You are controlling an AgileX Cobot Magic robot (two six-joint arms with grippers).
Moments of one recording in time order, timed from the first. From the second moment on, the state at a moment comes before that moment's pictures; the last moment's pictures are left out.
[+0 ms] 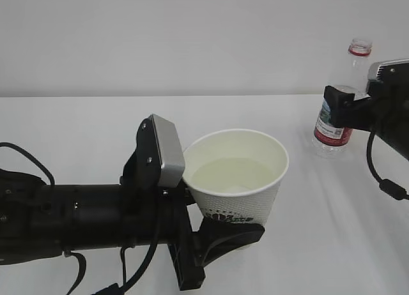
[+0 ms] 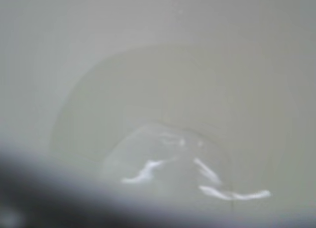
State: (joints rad) left arm -0.73 1.79 -0.62 0.74 -0.94 -0.37; right arm 0.03 1.88 -0.66 -0.11 -0.98 -0.01
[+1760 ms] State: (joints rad) left arm -0.75 1.79 -0.62 0.71 -0.96 -0.36; right arm 0.03 1.48 -0.28 -0.23 -1.03 0.12
